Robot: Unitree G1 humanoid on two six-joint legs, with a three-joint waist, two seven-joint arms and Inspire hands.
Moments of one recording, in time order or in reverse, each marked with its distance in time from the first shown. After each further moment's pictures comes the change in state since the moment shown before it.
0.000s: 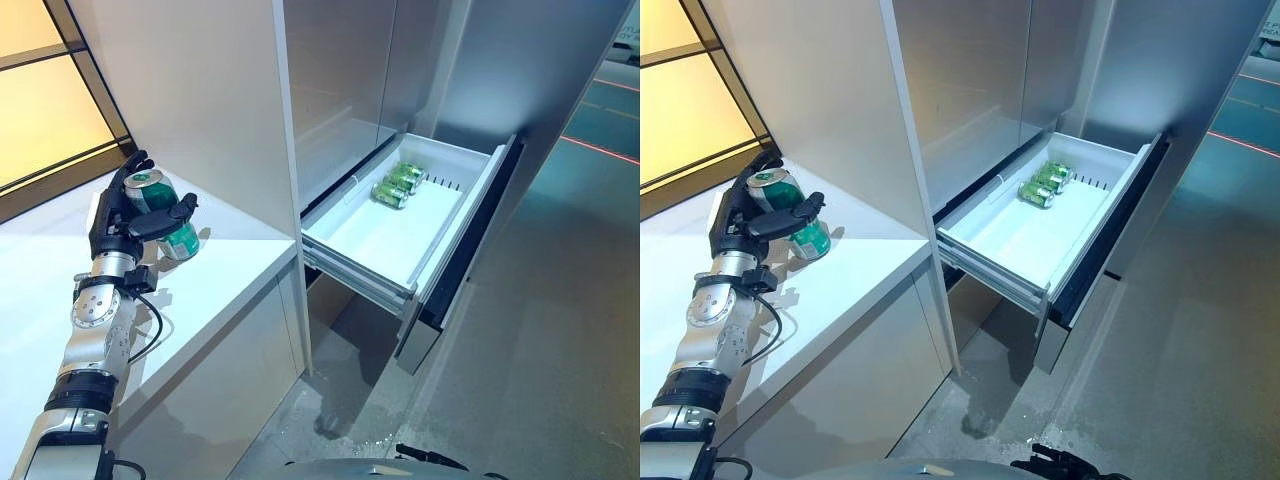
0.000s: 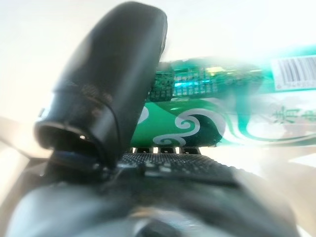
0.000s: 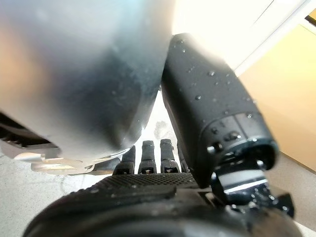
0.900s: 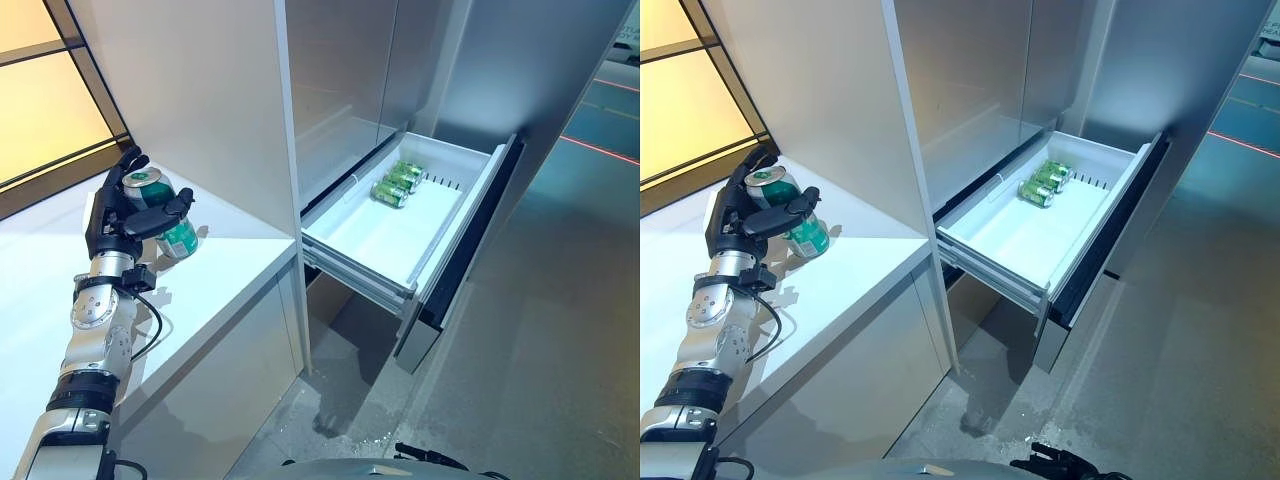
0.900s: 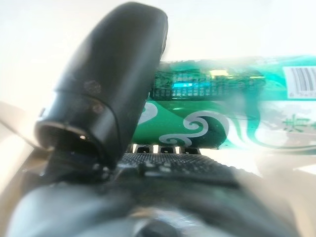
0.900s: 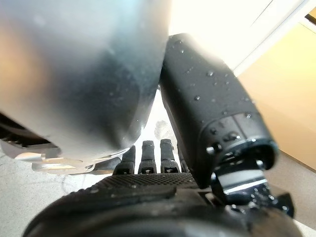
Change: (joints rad) left arm 0.000 -0.007 0.001 -0.002 -0.061 -0.030 -0.004; right arm 0.000 0.001 0.001 -0.005 0.000 0.008 -0.001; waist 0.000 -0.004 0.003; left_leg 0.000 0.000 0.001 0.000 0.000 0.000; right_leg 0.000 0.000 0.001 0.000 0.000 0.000
